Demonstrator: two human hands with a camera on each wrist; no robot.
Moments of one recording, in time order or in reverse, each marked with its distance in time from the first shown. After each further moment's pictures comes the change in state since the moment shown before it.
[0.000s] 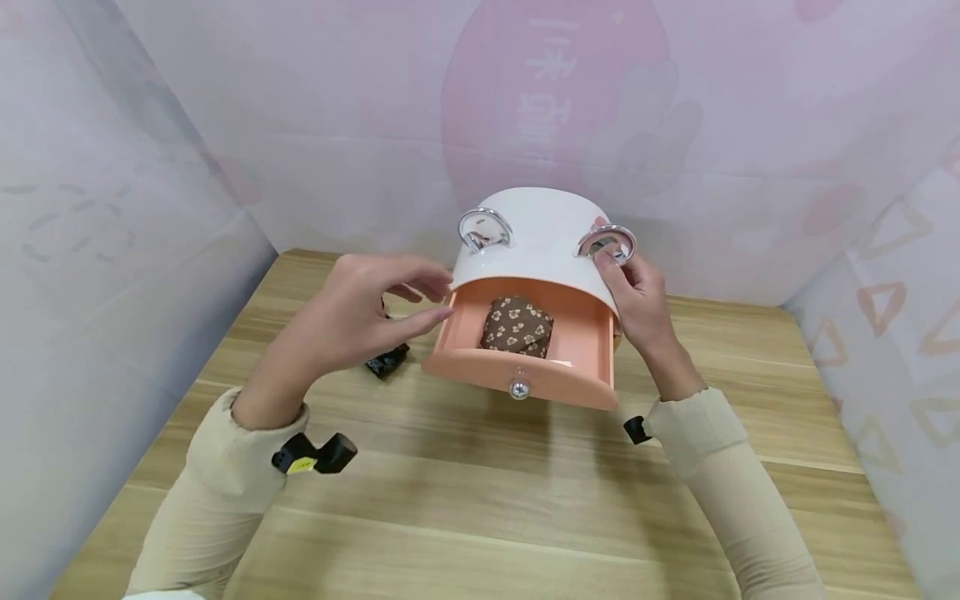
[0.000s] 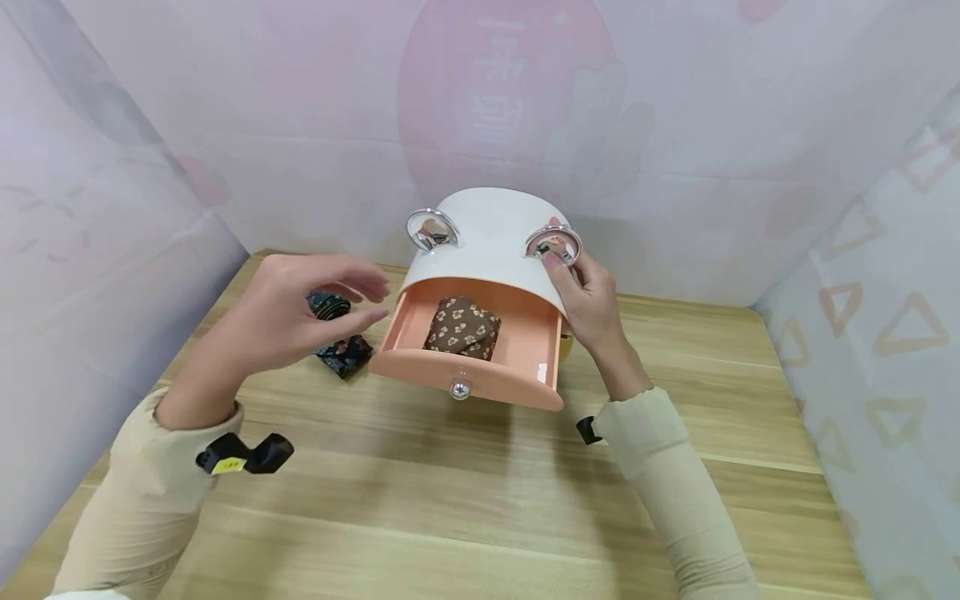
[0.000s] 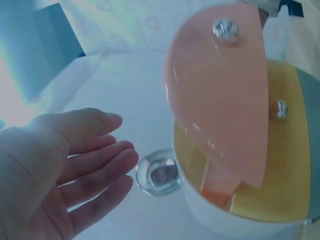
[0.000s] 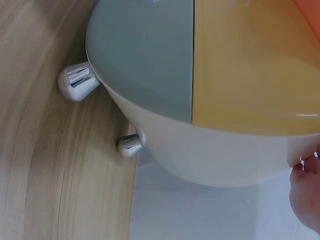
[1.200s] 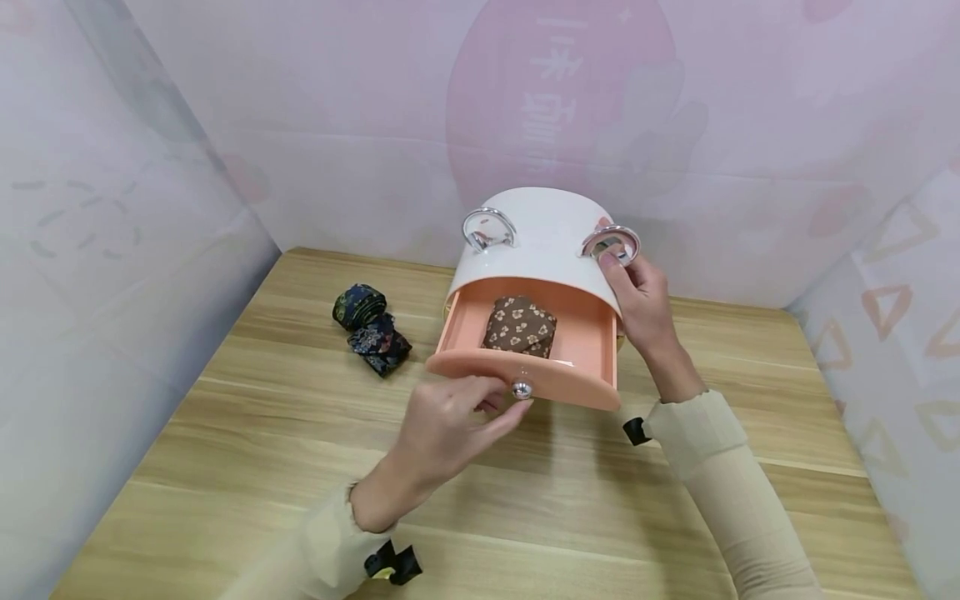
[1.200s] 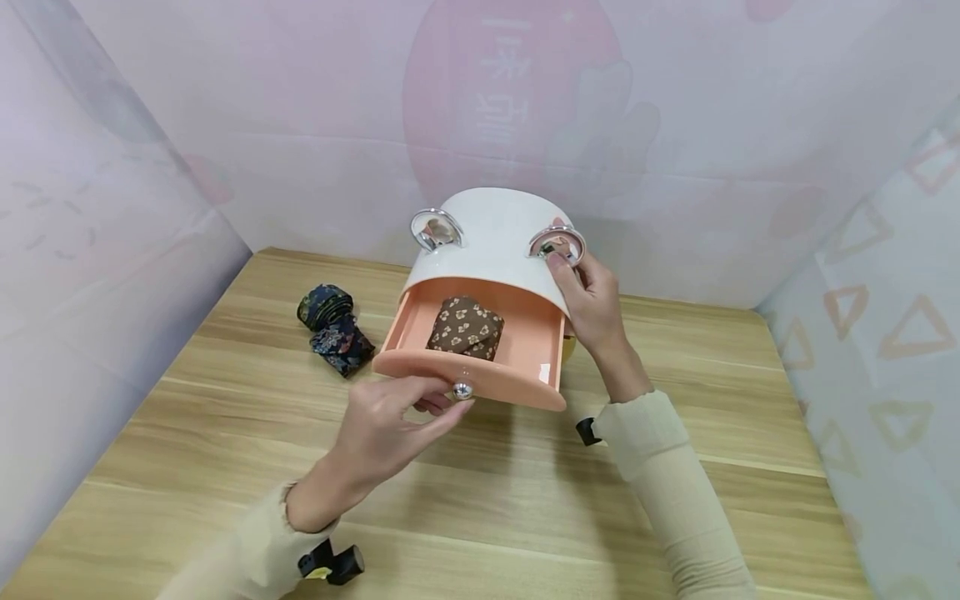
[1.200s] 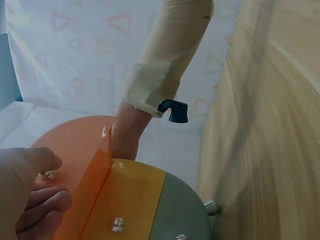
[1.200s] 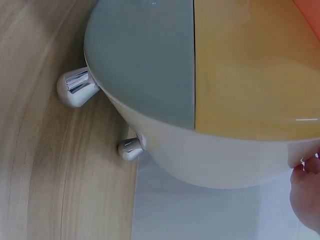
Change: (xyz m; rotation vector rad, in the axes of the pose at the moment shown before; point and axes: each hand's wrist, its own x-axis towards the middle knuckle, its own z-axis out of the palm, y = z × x) left_hand -0.046 0.047 0.133 0.178 0.369 0.051; right_hand -0.002 -0.002 0.003 0.009 0.017 0.003
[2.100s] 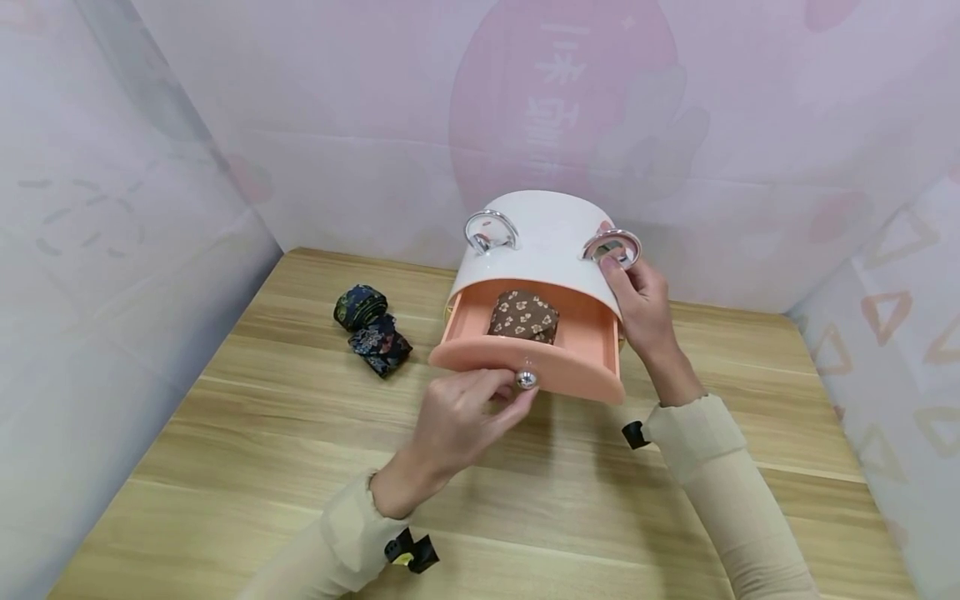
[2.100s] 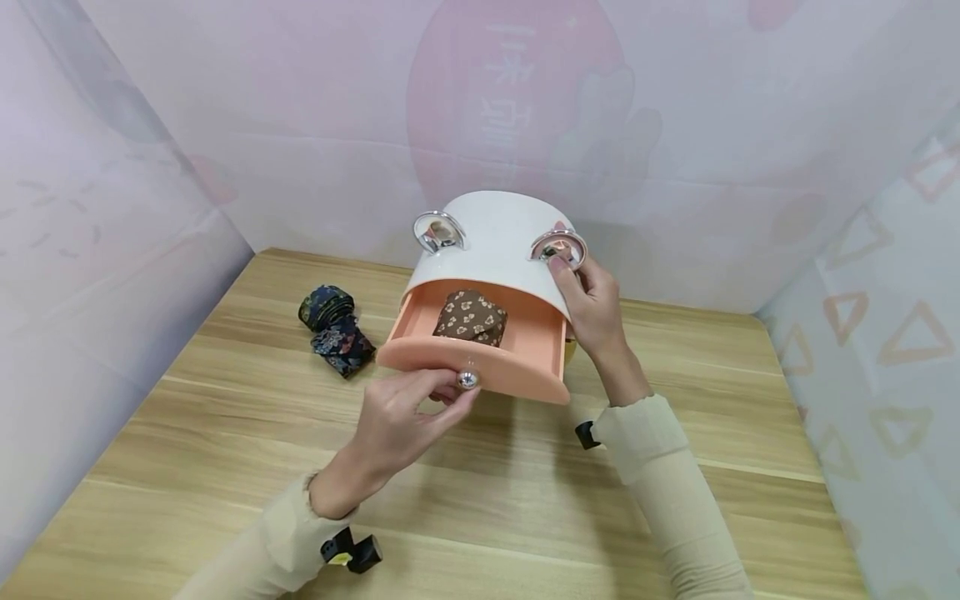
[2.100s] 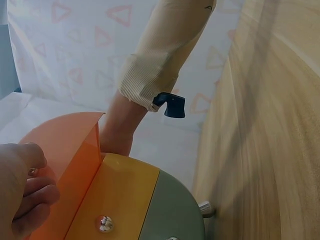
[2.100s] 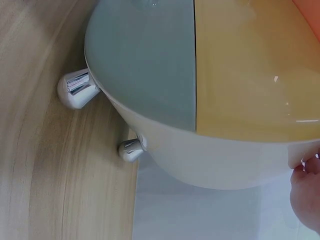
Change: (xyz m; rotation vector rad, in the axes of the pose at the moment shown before) left_hand 0.006 -0.007 0.021 0.015 0.126 0.094; right_hand 0.001 0.003 0.000 0.022 0.015 -0.004
